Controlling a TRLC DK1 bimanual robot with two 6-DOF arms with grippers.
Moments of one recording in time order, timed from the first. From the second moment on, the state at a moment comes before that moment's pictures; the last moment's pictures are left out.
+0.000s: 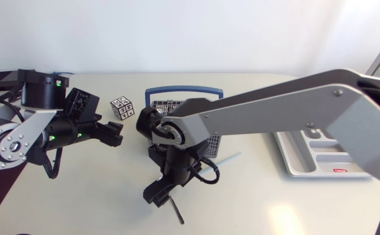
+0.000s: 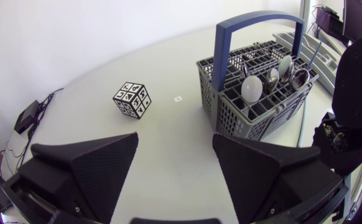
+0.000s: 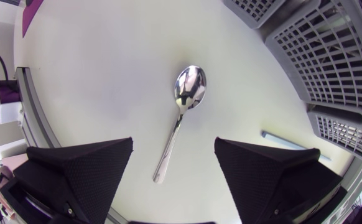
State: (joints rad) left arm -0.27 1.27 0.68 -0.08 -0.04 0.21; right arm 0.92 2.06 1.41 -0.82 -0.14 0.13
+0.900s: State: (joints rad) left arm -0.25 1.26 0.66 -0.04 -0.01 0.21; right arm 0.95 2.10 1.36 -0.72 -0.08 0.13
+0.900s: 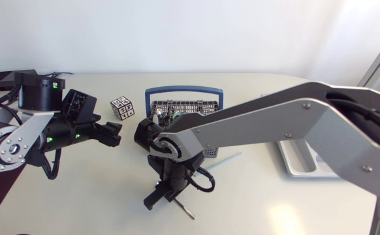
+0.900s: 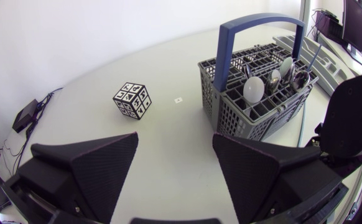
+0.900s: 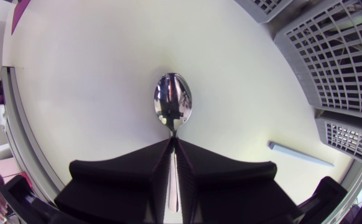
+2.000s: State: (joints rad) left arm -0.69 1.45 0.80 -0.15 -0.05 0.21; right arm -0.16 1.50 0.87 -0.87 -0.26 -1.15
